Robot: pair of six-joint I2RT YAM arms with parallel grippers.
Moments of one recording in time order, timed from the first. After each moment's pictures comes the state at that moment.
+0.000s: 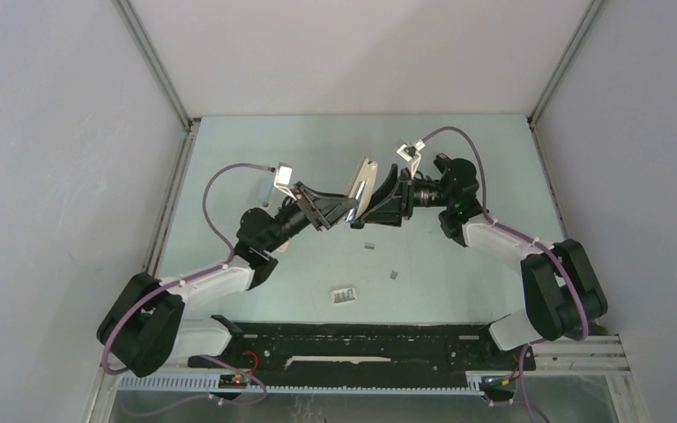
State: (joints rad) left arm -0.60 1.24 0.49 1.02 0.35 -0.88; right arm 0.41 1.47 0.81 0.80 -1.19 0.71
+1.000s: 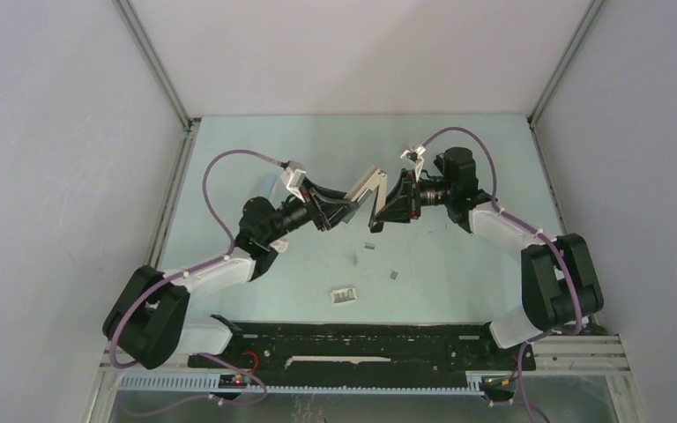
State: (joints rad) left arm -0.55 1.27 0.52 0.95 0.49 -0.56; right arm 0.30 1.52 0.87 0.41 -1.27 0.31
